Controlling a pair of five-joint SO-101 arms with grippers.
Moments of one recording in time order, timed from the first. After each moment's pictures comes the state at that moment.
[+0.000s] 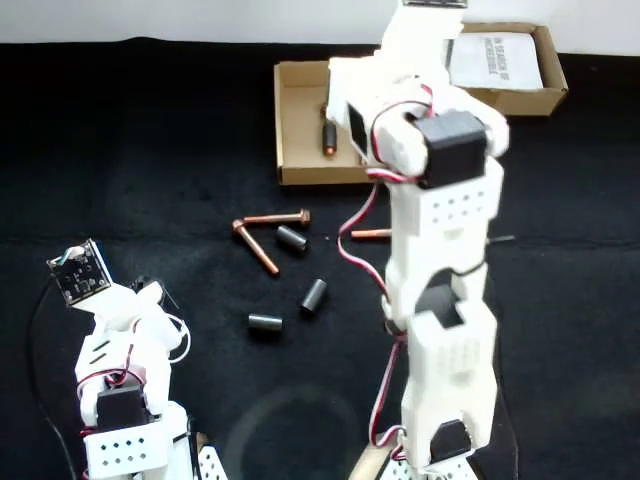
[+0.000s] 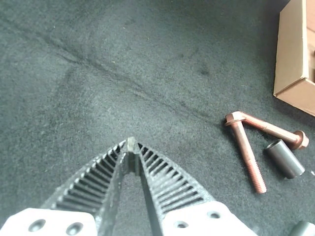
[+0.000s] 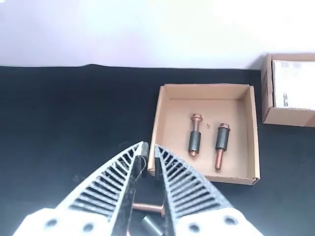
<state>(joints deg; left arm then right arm) -17.3 -101.8 96.0 48.5 21.3 -24.8 25.8 -87.6 100.4 -13.0</state>
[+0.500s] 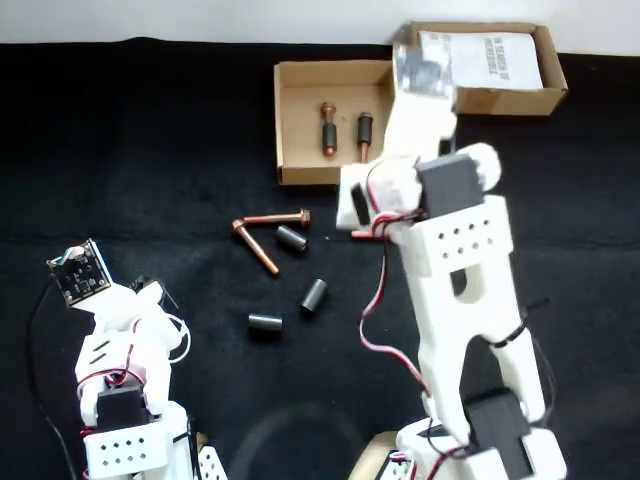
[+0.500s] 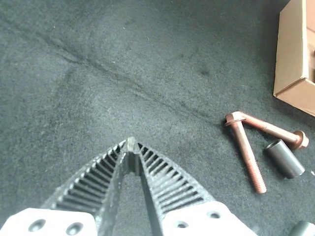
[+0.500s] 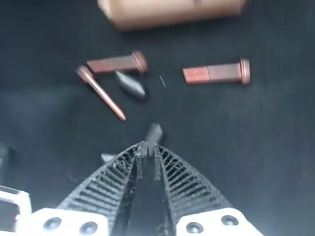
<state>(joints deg) -17.3 -101.8 96.0 48.5 21.3 -26.8 -12.0 -10.8 98.5 -25.3</state>
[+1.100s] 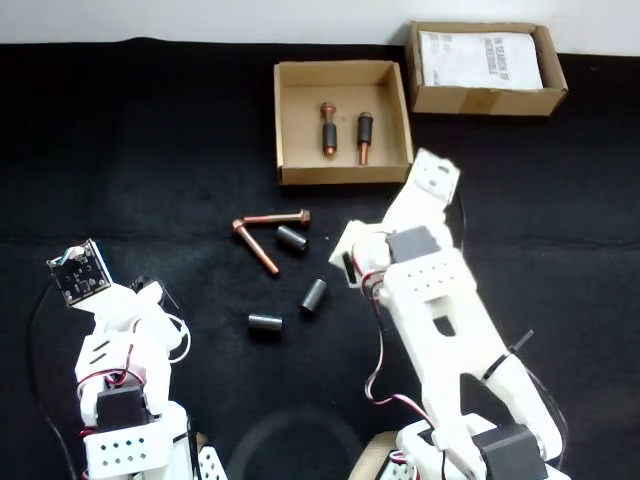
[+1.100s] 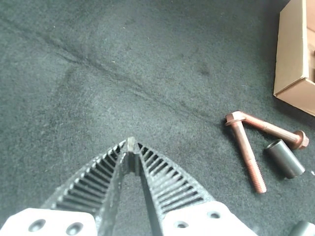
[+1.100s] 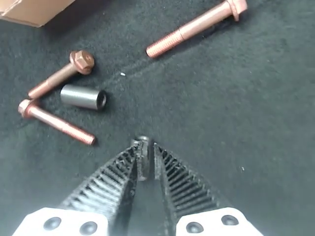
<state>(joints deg) -17.3 -101.8 96.0 48.5 21.3 -26.8 -21.2 37.4 57.4 -46.2</state>
